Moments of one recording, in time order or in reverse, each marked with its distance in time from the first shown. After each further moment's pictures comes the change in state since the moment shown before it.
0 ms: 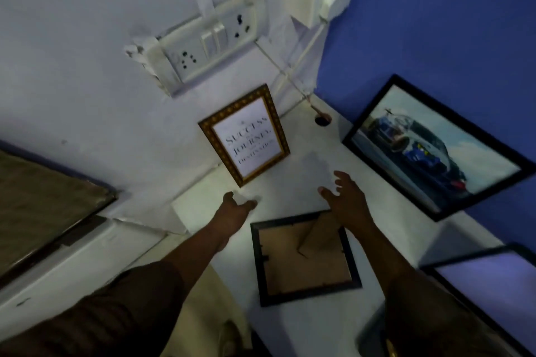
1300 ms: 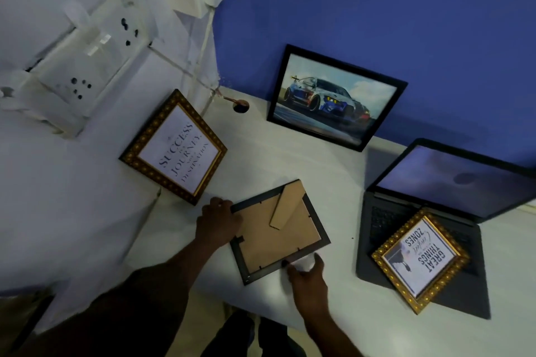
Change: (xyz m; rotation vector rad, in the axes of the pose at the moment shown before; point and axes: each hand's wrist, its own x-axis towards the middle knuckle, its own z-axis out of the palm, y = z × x) left_hand 0.048 -0.005 0.019 1.040 -0.268 0.470; right_hand -0.187 0.042 0.164 0.472 0.428 0.726
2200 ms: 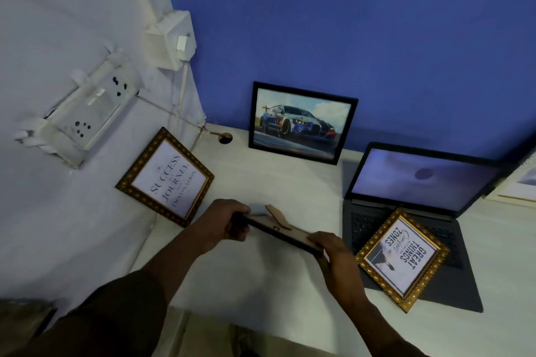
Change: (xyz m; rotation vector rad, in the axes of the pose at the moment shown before) left_hand -0.069 0.076 -0.060 -0.950 -0.291 0.057; right_hand 0.031 0.000 -0.107 -0.373 0.224 -1.004
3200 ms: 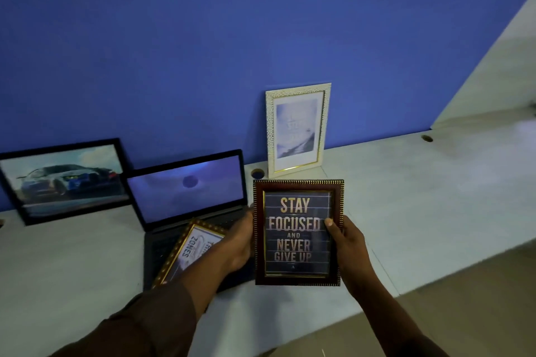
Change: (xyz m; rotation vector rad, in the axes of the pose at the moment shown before) left_hand -0.061 -0.040 0.553 0.210 -0.499 0.002; right_hand -0.192 0.240 -0.371 0.840 0.577 0.591
